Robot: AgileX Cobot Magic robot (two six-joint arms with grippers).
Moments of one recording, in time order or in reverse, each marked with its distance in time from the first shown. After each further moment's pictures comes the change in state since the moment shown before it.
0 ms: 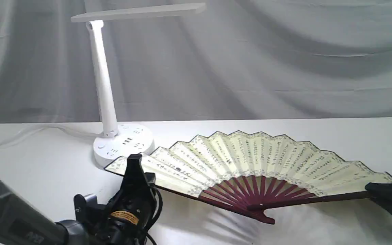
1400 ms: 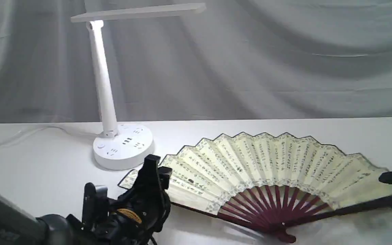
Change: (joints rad) left arm 0.000 -0.081 0.045 0.166 0.129 0.071; right arm -0.006 -0.232 0.001 -0.244 -0.239 0.130
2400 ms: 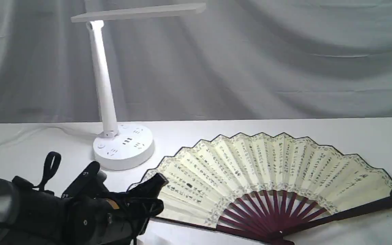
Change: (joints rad) left arm 0.090 -0.217 0.002 -0.124 0.668 0.723; right arm 0.022 -0.154 0.001 -0.364 -0.106 0.304
